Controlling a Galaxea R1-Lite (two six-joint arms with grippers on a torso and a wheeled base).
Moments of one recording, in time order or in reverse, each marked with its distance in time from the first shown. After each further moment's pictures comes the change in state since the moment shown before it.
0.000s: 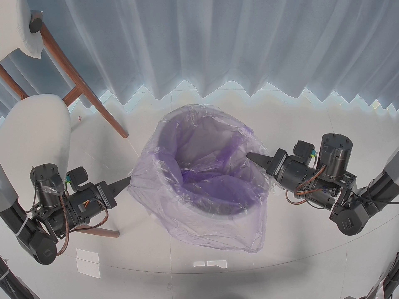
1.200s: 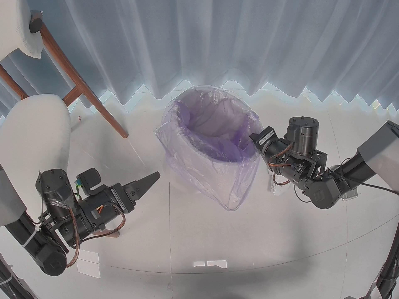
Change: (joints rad) left arm -0.176 0.000 0.017 -0.117 0.119 -0.073; right arm -0.017 0.184 -0.367 0.237 -0.358 0.213
